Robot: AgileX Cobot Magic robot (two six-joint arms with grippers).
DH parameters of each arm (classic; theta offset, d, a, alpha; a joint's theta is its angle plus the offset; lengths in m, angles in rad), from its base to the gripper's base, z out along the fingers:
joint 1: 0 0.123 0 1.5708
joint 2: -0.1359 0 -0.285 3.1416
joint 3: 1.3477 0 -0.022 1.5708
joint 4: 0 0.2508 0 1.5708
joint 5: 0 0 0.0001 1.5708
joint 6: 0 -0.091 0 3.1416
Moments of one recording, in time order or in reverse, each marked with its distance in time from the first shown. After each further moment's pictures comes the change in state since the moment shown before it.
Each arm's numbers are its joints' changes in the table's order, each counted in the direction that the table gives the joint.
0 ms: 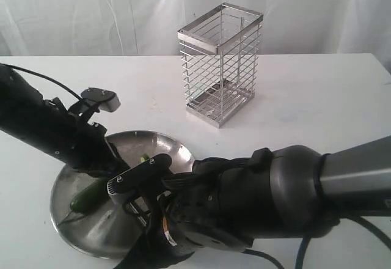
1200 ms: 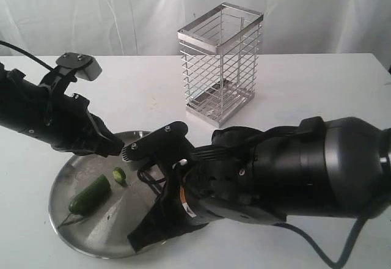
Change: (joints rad) left arm 0.011 0.221 0.011 0.030 -0.048 0.066; right arm -0.047 0.121 -0.002 -0.140 -0.076 -0.087
